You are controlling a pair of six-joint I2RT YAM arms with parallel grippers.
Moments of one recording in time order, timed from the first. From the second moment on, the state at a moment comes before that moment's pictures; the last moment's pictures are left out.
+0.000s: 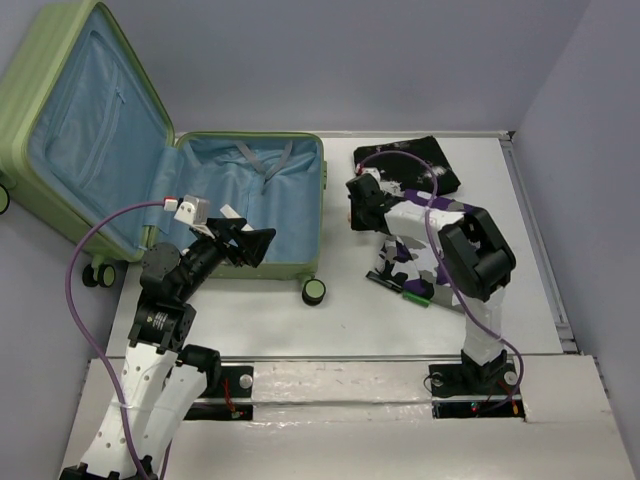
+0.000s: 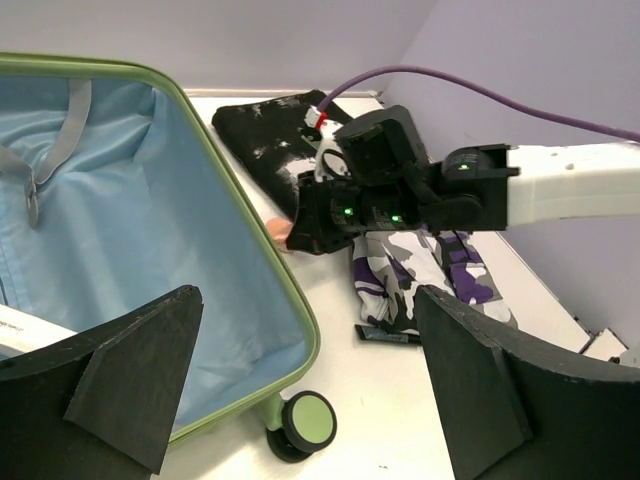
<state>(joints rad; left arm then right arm) -0.25 0.54 0.64 -0.08 0.38 -0.42 0.58 2.03 1.36 -0.20 0.29 0.43</state>
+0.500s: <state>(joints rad) -0.24 0.56 0.64 -0.07 0.42 -0.43 0.73 1.70 1.53 -0.14 0.12 0.38</state>
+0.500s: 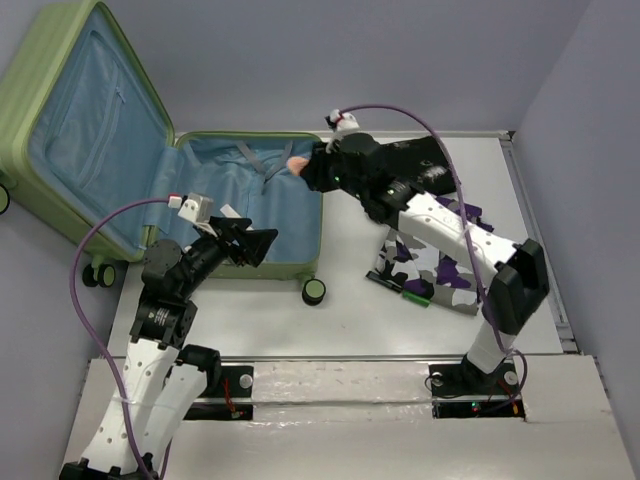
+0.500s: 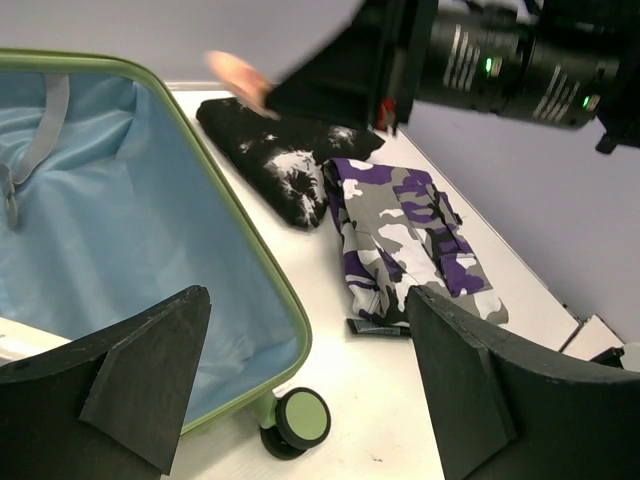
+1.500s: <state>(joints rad) -1.18 1.58 0.91 0.00 -0.35 -0.83 0.34 0.99 0.75 -0.22 0.15 0.49</state>
